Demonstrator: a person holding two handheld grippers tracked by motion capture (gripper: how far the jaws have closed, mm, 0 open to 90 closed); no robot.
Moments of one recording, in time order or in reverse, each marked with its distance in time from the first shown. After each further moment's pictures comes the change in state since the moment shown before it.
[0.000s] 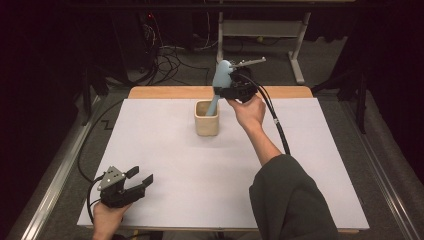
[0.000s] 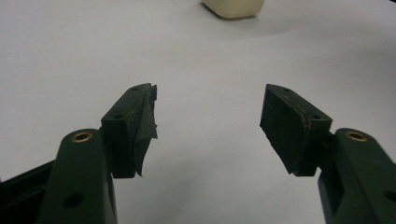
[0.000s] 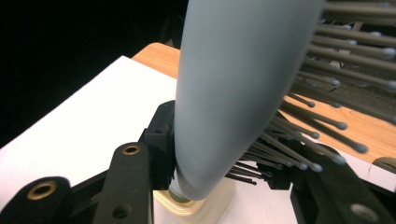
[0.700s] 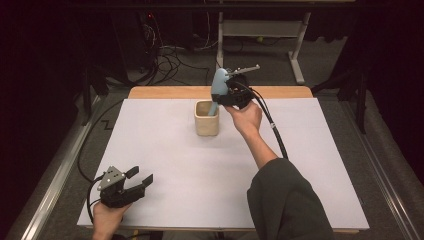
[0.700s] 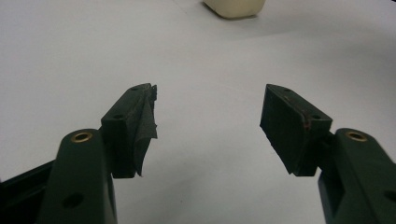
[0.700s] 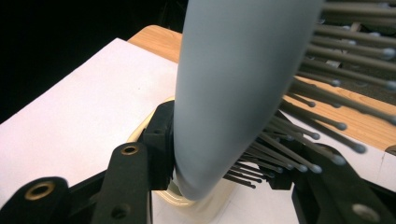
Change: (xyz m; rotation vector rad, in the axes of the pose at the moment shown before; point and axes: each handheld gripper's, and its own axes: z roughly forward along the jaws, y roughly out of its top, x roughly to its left) left arm 0.001 0.000 0.000 0.003 0.000 -0.001; right arm 0.003 -0.016 0.017 0.039 -0.007 -0.014
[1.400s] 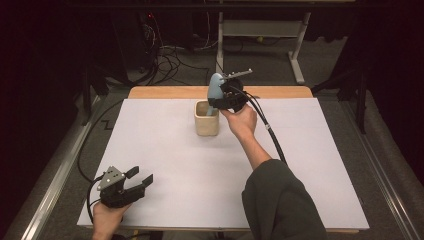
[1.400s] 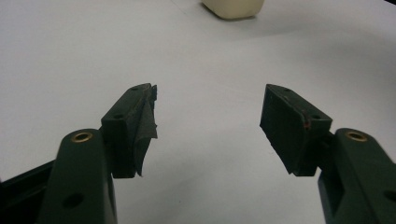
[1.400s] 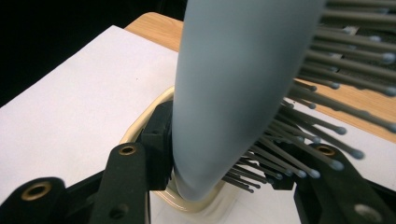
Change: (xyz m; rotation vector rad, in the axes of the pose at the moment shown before) left arm 0.000 0.000 0.000 -0.005 -0.005 -0.002; right arm 0.006 -0.007 0.018 0.031 -0.009 -0.003
